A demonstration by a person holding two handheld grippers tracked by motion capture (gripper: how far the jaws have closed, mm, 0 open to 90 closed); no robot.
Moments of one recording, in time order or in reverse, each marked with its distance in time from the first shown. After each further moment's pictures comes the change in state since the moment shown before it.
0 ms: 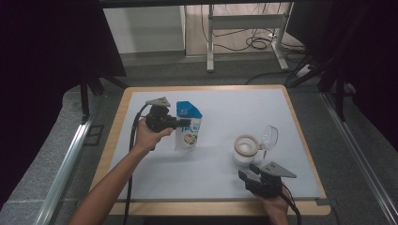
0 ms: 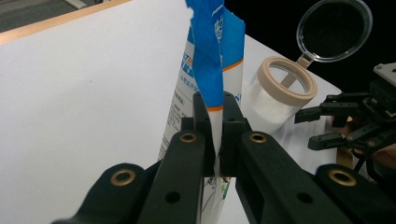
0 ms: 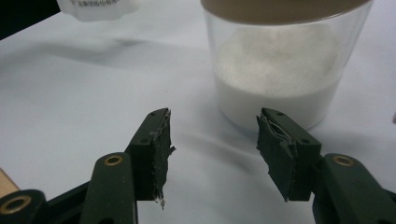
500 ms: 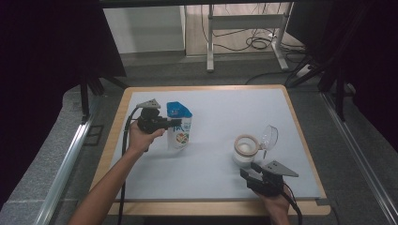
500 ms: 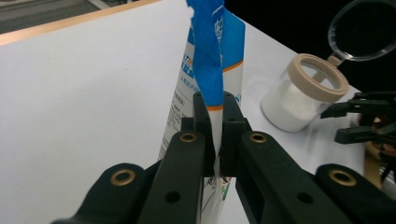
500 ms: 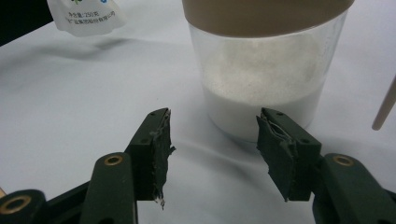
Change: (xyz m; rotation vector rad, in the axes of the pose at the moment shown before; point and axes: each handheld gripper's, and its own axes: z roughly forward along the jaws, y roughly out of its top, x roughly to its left) left arm 0.021 -0.022 -0.014 -0.046 0.077 -0.049; right arm -0.005 0.001 0.000 -0.015 -0.006 0.015
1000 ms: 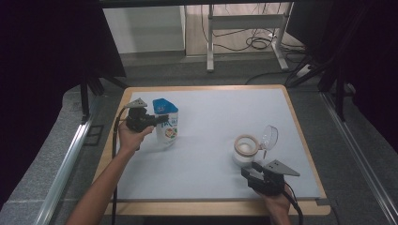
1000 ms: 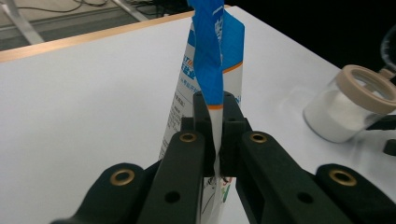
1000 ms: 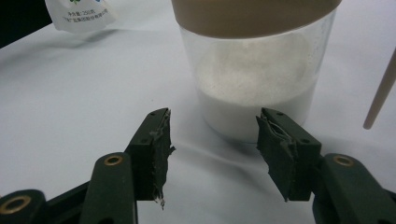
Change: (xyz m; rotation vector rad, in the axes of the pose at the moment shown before) left arm 0.031 -0.016 -0.022 -0.056 0.137 -0.036; right arm -0.004 0.000 0.000 -0.001 -0.003 0.008
